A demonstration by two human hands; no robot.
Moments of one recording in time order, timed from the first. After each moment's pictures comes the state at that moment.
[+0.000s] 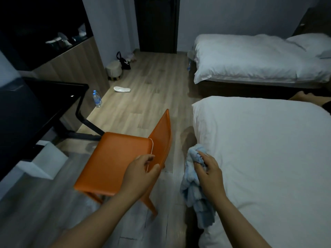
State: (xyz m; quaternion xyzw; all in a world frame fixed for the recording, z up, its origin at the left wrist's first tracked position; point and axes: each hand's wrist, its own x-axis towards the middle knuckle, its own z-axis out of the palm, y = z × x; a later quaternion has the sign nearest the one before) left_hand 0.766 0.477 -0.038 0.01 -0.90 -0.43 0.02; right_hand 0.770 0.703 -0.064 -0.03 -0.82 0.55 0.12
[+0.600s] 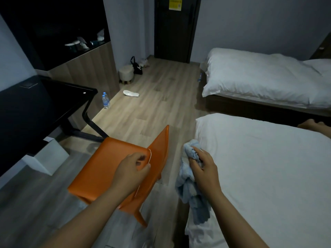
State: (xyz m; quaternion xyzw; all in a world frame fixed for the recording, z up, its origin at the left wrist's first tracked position) left_hand 0.711 0.492 0.013 0.06 -0.90 -0.42 0.04; right_hand 0.690 0.727 0.013 0.05 -0.83 0.55 0.09
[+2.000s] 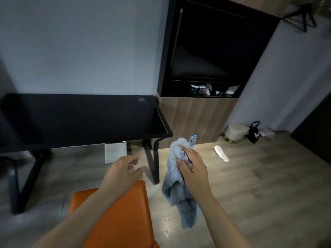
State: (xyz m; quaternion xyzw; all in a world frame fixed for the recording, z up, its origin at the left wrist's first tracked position) left_hand 0.368 0.419 0.072 0.48 -0.77 -0.32 0.26; right_hand 0.163 0.510 0.090 0.51 -0.69 0.49 -0.14
